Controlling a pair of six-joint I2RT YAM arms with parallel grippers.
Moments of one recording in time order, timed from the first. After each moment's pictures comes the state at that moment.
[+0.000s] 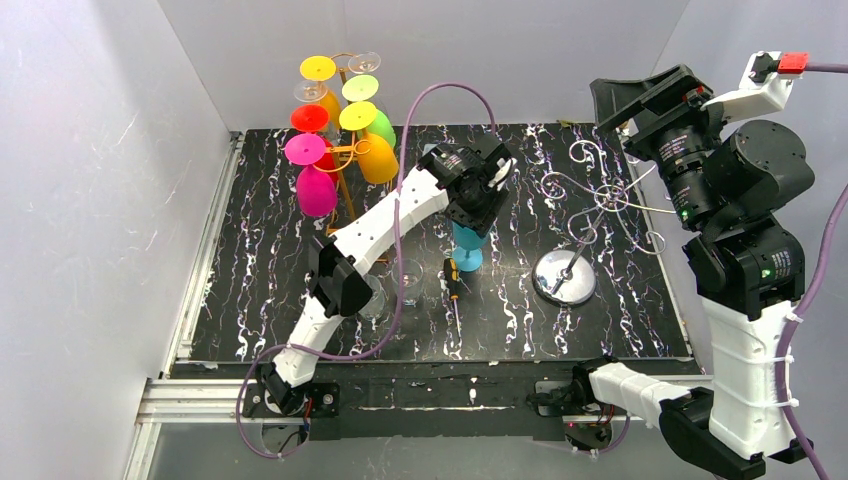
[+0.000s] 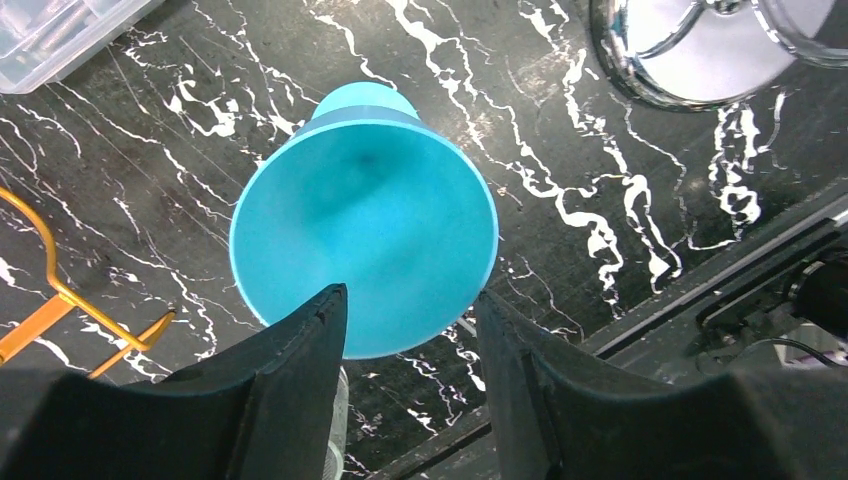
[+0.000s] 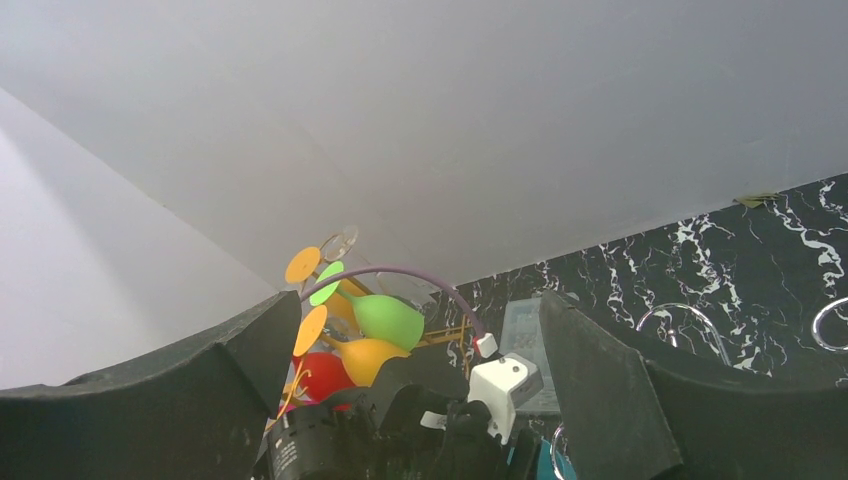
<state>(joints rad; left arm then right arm) -0.89 2.27 2.46 -1.32 -0.03 -0.23 0.37 1.07 1.90 -0.69 0.22 0.60</state>
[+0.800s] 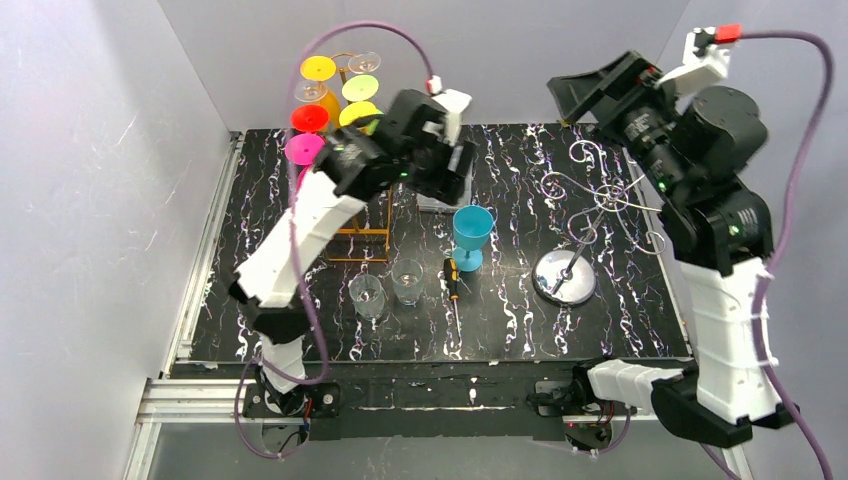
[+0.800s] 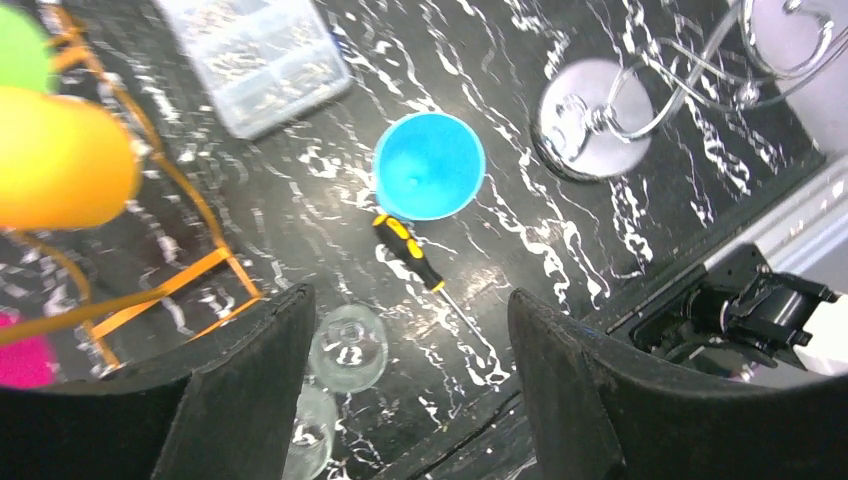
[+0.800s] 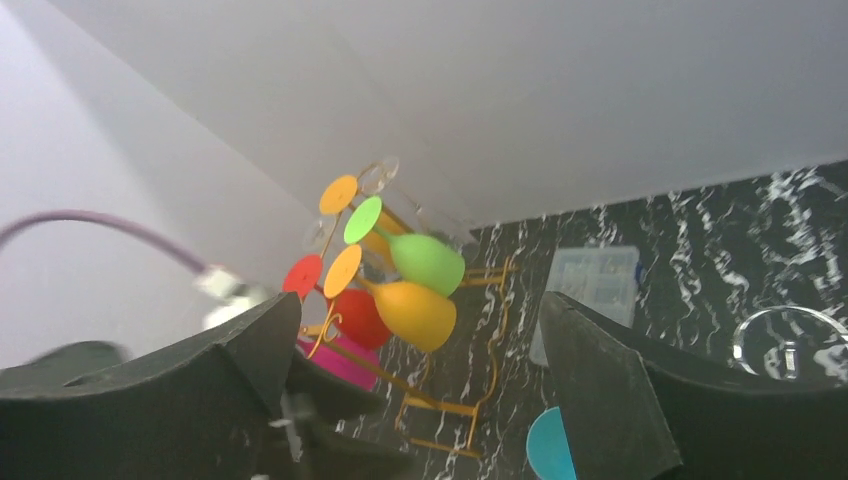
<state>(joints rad) -0.87 1.90 2.44 -1.30 -0.09 -0.24 0.37 1.17 1.94 -0.69 0.05 0.62</state>
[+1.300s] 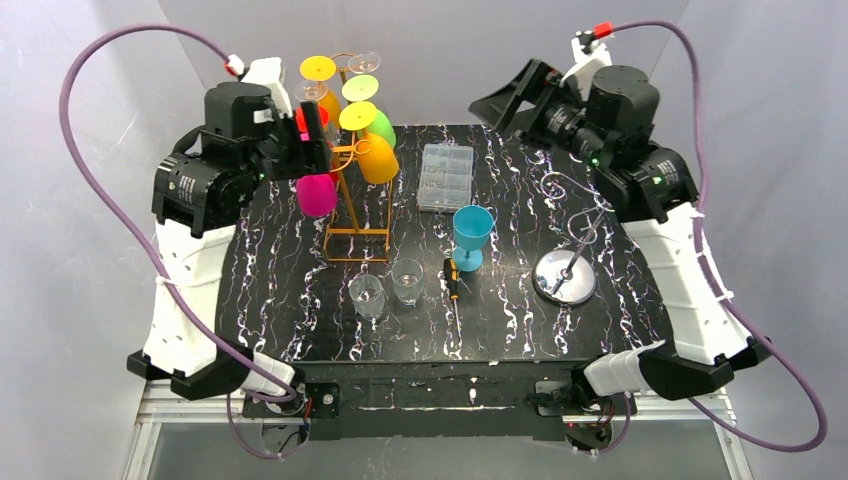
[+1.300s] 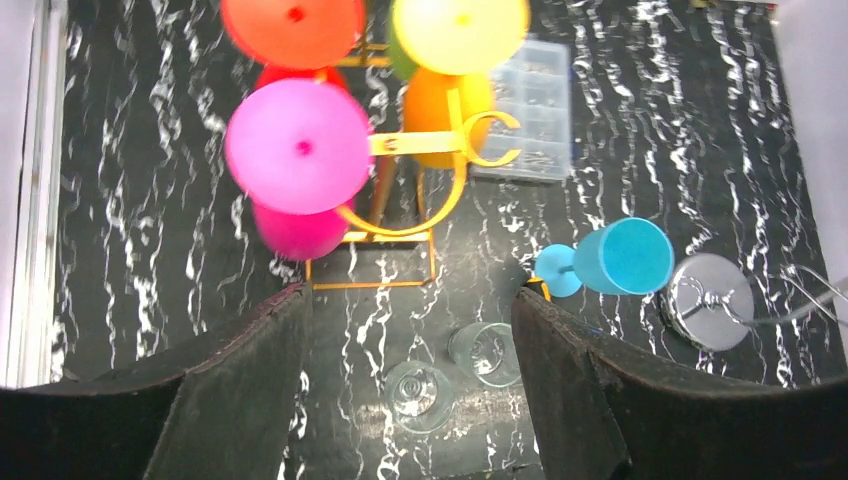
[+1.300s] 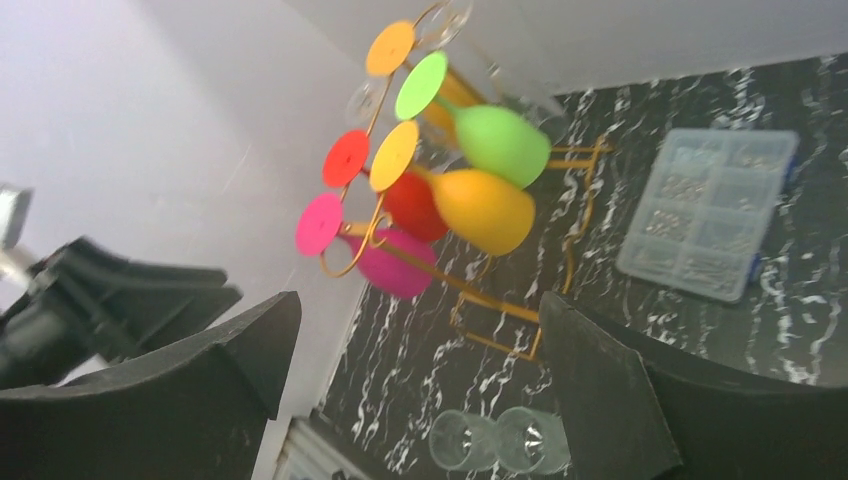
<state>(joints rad) -0.48 1.44 2.25 -1.32 -0.22 -0.29 0.49 1.36 1.94 -0.69 -0.12 0.70</state>
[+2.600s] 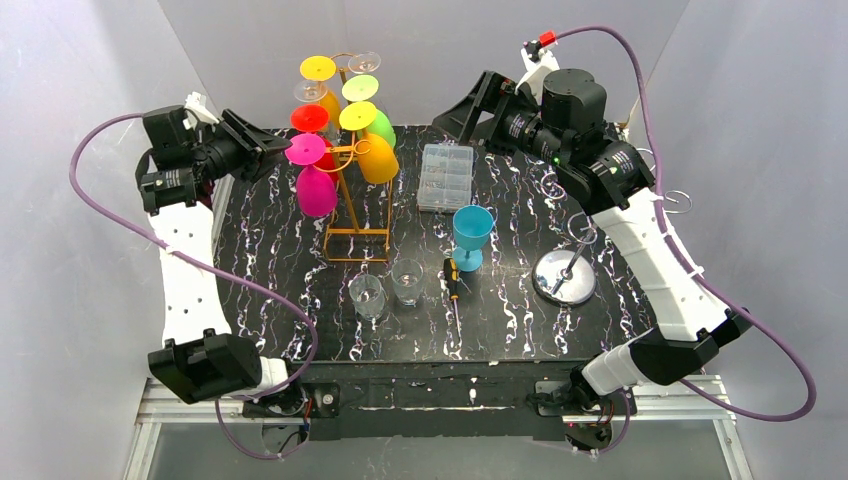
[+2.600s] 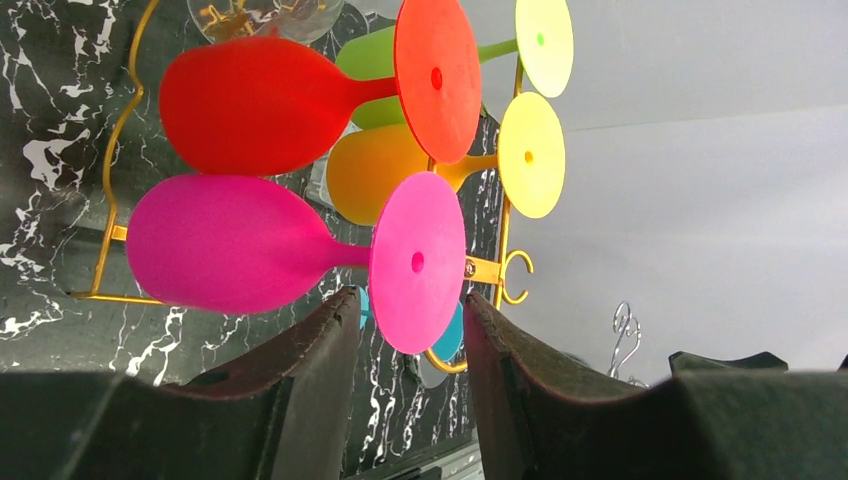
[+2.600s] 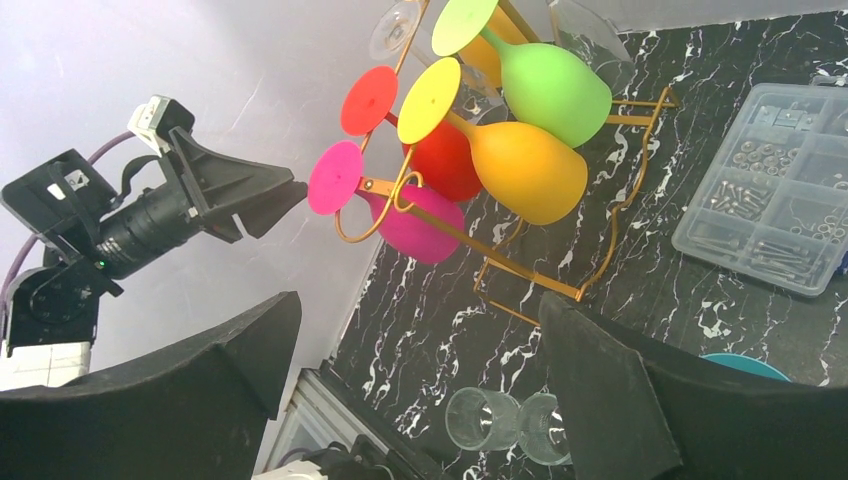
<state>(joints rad) 0.27 1.36 1.63 -0.79 0.65 -0.75 0.64 1.46 1.91 -0.64 -0.14 0.70</state>
